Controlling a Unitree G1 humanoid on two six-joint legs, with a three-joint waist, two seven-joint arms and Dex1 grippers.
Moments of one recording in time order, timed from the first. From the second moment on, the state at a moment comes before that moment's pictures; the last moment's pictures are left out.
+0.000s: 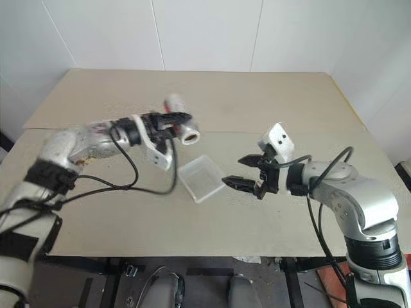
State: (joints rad) left arm -1.16 0.75 -0.65 0.51 1.31 -0.79 0.23; right arm -0.56 -0.74 -0.06 -0.44 0.69 1.07 0.78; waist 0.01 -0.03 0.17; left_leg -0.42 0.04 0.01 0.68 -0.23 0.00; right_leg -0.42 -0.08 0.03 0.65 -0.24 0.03
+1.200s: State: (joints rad) left arm -0.75 0.46 -0.08 0.35 -0.01 0.11 -0.54; right arm -0.53 -0.74 -0.12 -0.48 0.80 1.00 0.73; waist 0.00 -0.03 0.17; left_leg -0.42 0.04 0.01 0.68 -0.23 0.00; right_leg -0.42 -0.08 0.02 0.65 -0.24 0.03
